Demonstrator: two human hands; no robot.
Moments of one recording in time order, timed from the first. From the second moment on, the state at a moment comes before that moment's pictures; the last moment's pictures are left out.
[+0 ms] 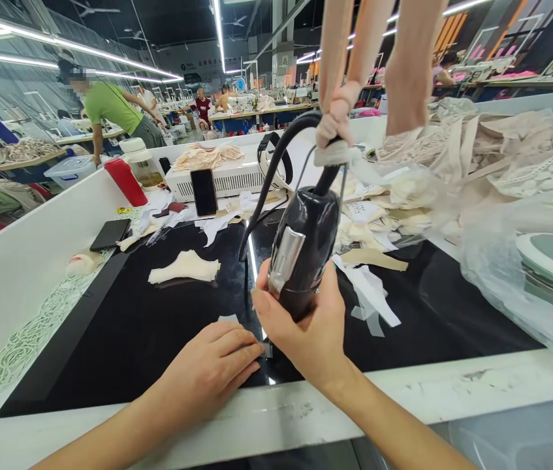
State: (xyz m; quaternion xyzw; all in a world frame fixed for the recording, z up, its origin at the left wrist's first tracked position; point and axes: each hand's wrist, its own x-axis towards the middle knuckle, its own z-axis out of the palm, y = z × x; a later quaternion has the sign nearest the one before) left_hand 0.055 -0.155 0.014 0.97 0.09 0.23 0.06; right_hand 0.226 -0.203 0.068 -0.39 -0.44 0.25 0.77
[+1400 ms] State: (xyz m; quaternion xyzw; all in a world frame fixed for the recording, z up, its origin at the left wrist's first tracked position) left_hand -0.041 -0.157 0.021 0.91 0.31 0.24 0.13; right_hand 0.200 -0.197 0.055 -0.36 -0.46 0.34 0.74
